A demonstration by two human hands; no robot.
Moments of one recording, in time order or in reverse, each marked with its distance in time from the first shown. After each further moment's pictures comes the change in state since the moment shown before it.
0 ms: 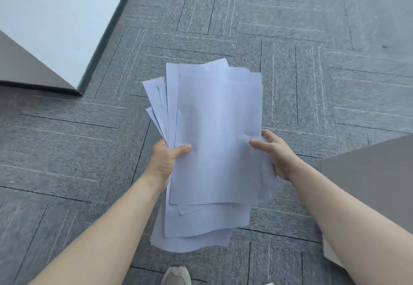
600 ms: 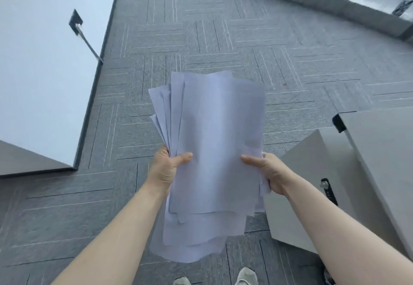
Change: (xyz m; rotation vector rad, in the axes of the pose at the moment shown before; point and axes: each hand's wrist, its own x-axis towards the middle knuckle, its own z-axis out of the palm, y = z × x) left_hand -0.176 0.287 0.141 0.087 -0.305 0.118; right_hand -0.265 -0.259 -0.035 0.178 0.151 0.023
